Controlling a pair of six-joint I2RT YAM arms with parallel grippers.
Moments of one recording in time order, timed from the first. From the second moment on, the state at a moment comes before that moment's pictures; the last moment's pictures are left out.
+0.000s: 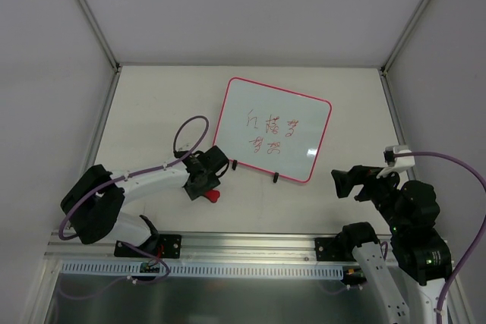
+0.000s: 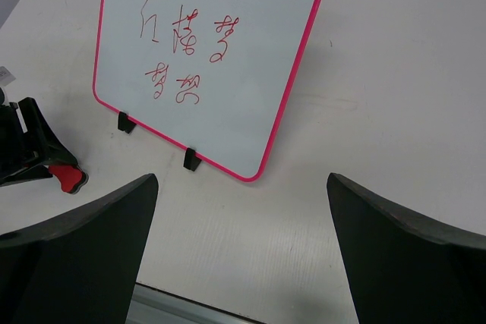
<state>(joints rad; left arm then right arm) -0.83 1.40 0.75 -0.75 -0.34 -1.37 0.21 0.24 0.87 -0.91 -0.11 0.20</state>
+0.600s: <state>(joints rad) -0.82 1.45 0.84 -0.76 -0.36 -1.30 0.21 0.24 0.87 -0.91 -0.11 0.20</state>
